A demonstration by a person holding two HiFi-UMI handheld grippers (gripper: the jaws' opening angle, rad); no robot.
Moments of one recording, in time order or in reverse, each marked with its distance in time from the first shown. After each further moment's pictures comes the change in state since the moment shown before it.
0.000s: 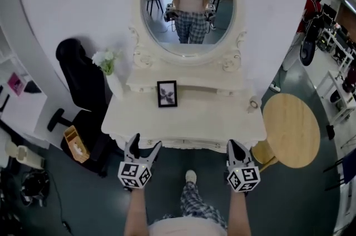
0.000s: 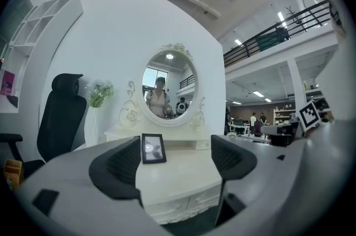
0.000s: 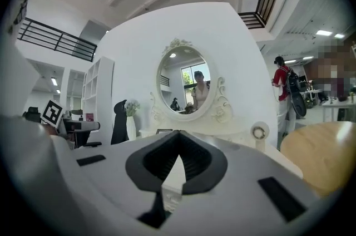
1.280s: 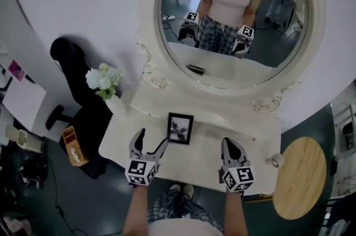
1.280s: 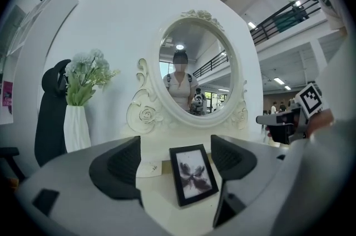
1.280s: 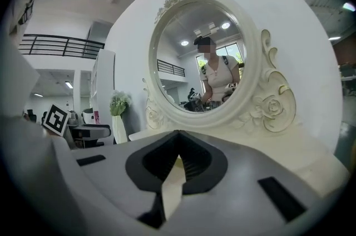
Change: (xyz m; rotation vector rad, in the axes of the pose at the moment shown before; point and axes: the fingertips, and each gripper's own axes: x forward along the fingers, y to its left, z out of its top) left arm 0.221 0.142 0.011 0.020 0.084 0.167; right arm 0.317 -0.016 0.014 0.012 0.111 0.216
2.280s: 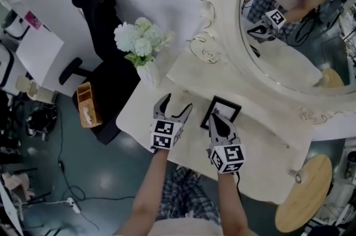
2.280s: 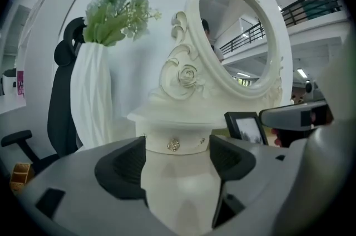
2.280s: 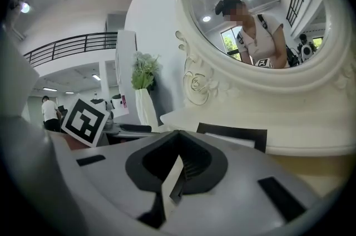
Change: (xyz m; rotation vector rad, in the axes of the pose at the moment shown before) left arm 0.065 0.117 -0.091 -0.084 0.216 0.159; right arm 0.166 0.159 -0.083 -0.035 0.203 0.302
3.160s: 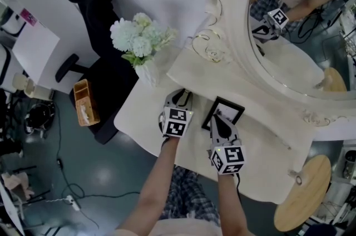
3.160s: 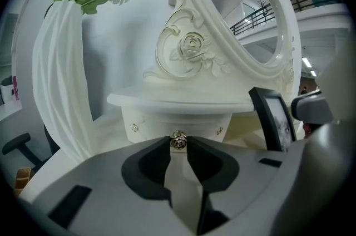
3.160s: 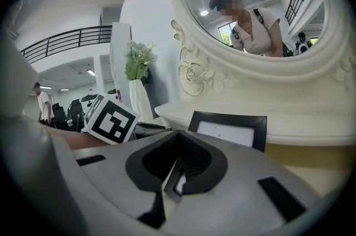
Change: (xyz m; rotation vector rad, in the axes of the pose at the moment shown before) left arm 0.062 0.007 -0.024 0.041 0.131 0.035; right arm 0.012 -0.009 -0.021 0.009 0.063 -0.043
